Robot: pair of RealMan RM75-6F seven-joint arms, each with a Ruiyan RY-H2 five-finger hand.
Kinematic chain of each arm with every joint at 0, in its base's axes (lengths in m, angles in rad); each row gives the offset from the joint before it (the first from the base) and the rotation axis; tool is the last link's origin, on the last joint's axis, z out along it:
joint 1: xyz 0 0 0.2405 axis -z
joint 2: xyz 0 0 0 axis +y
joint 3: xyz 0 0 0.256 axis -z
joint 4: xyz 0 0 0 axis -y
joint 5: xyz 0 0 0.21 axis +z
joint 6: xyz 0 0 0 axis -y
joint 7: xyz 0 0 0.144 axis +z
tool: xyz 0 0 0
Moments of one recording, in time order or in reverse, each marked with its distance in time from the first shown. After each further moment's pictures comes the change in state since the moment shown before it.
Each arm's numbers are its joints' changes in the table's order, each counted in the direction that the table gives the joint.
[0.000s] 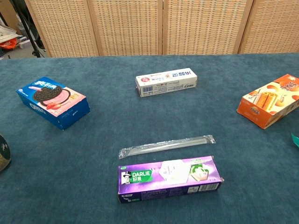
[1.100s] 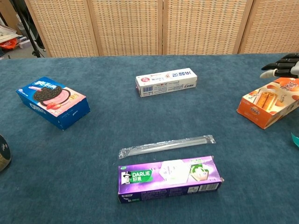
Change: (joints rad) left arm 0.025 -0.055 0.024 -0.096 -0.085 0.051 -0.011; right arm -0.383 -0.255 0.107 -0.913 -0.318 0.199 0.417
